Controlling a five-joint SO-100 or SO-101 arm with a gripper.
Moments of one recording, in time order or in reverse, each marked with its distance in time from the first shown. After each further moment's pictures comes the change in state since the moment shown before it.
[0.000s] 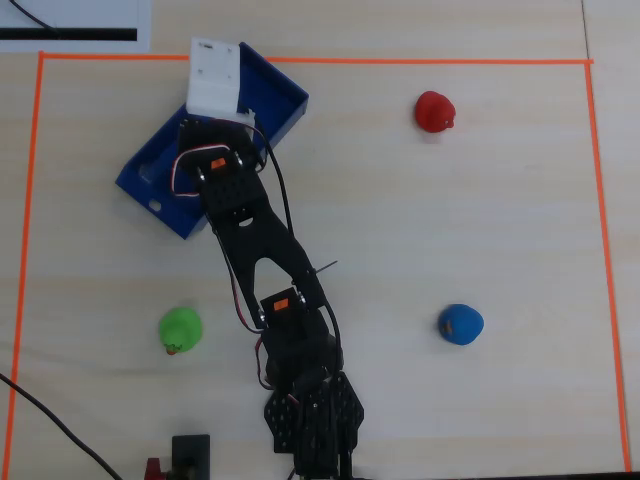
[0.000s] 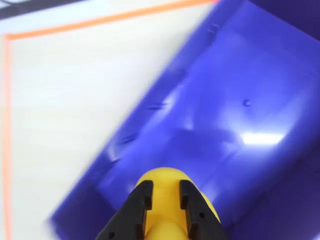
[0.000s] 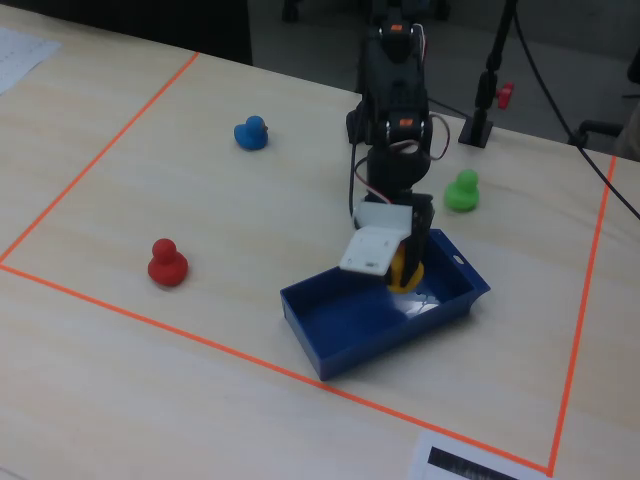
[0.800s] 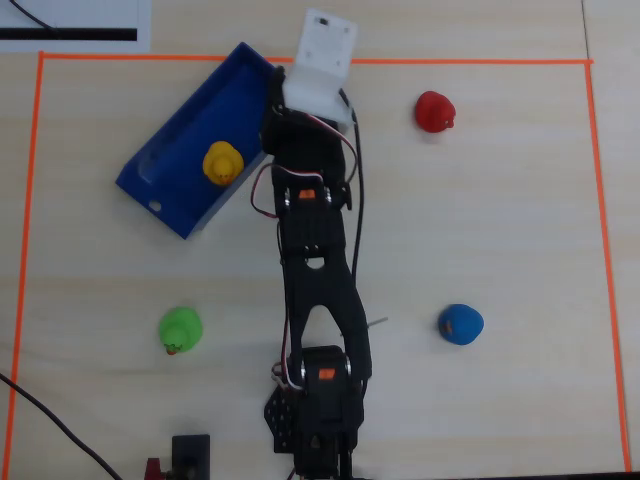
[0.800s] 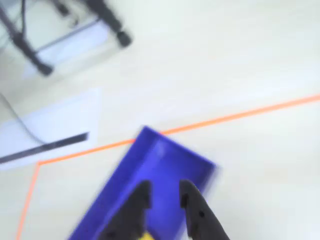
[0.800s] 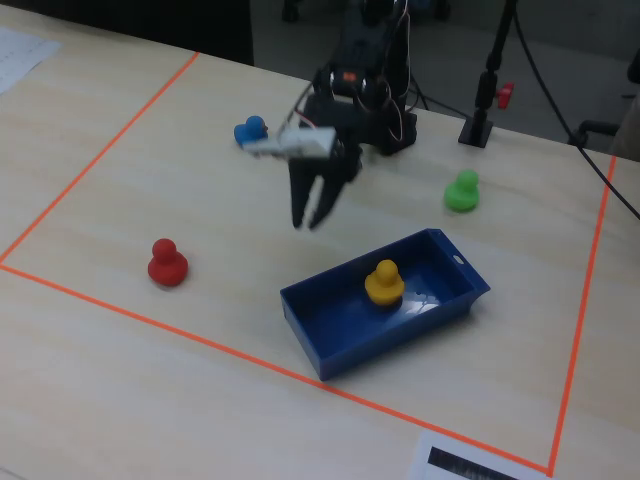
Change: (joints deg) arm 19.0 32.2 24.4 -20.5 -6.3
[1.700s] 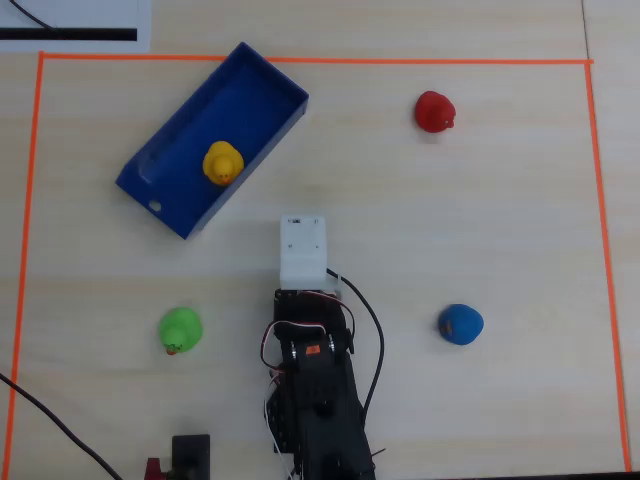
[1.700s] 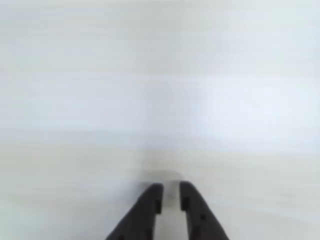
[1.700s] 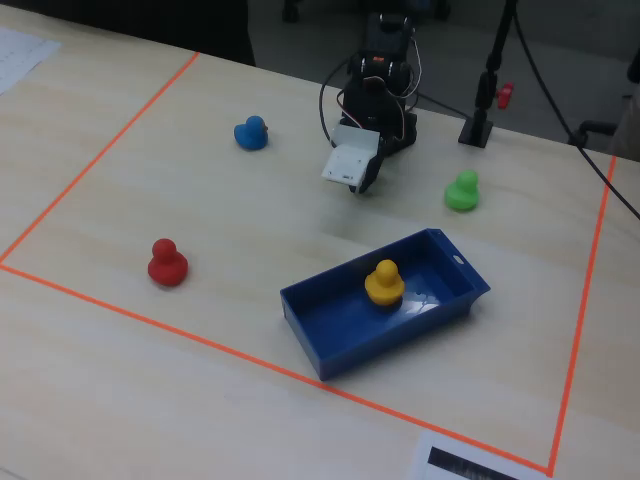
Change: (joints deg) arm -6.4 79.0 67.1 51.2 -13.3
